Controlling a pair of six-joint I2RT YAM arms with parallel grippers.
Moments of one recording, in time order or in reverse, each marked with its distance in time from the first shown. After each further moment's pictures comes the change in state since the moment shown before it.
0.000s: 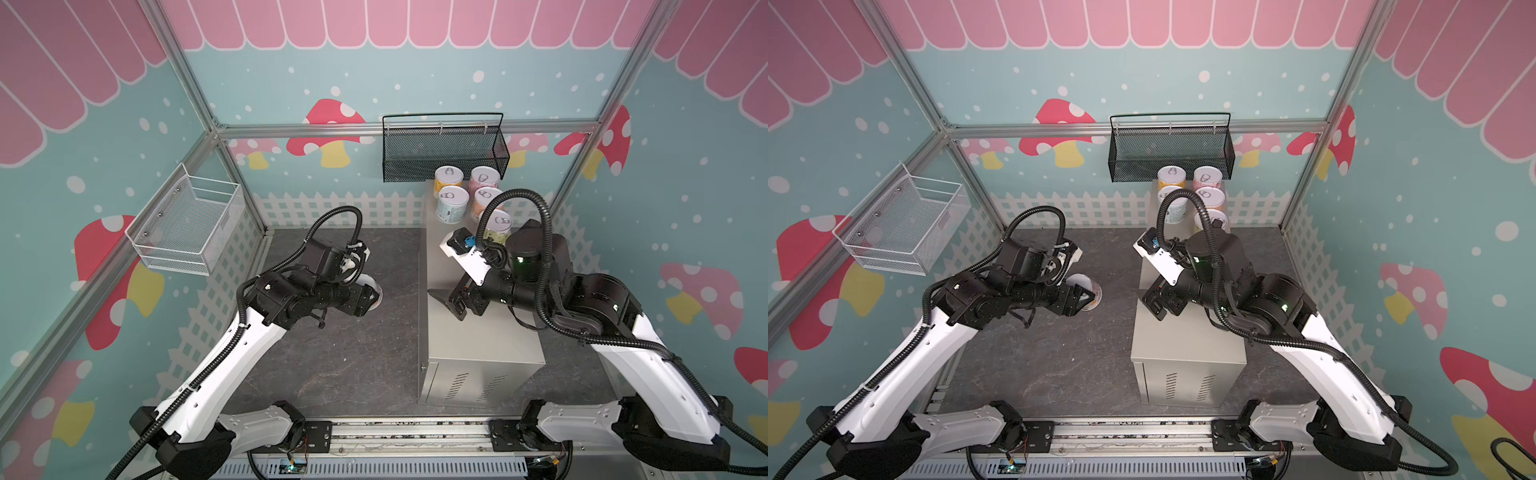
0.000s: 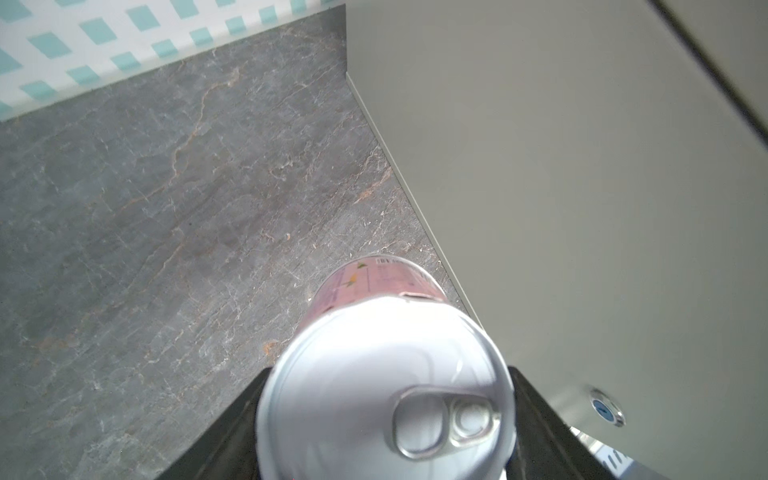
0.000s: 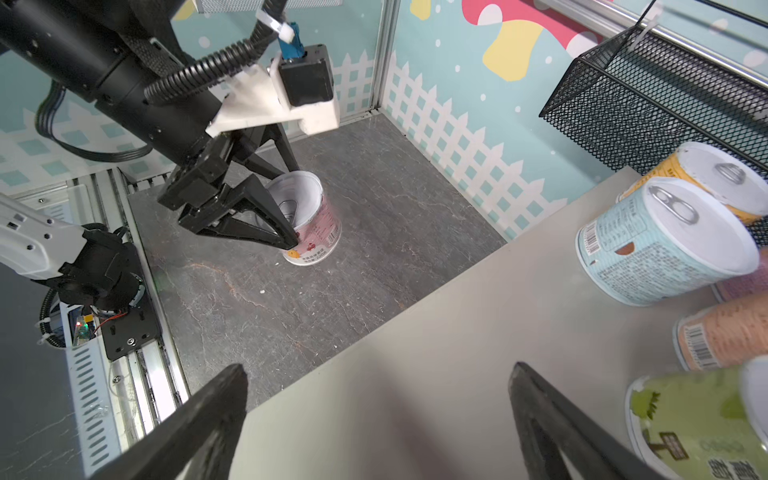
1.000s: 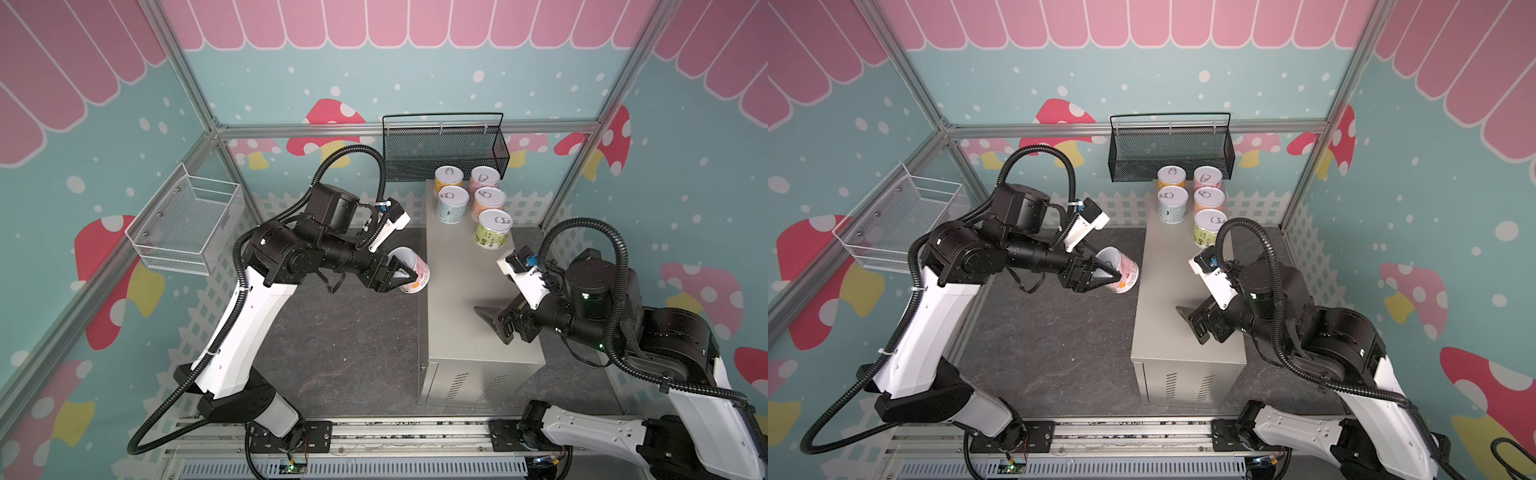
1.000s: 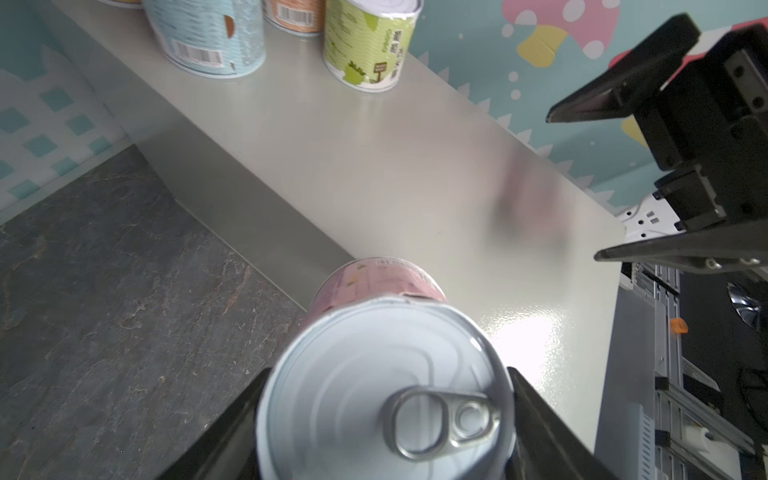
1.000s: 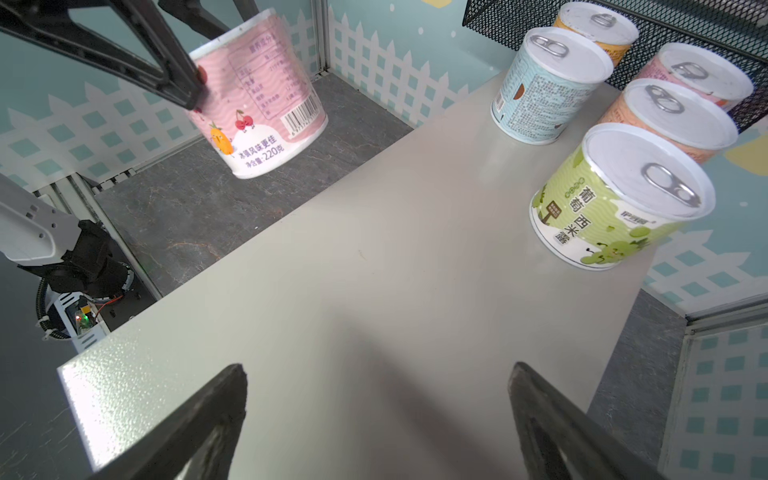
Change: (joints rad) left arm -0.100 0.375 0.759 -0.307 0.386 0.117; right arm 0.005 -0.202 -0.039 -0.232 0.159 0.171
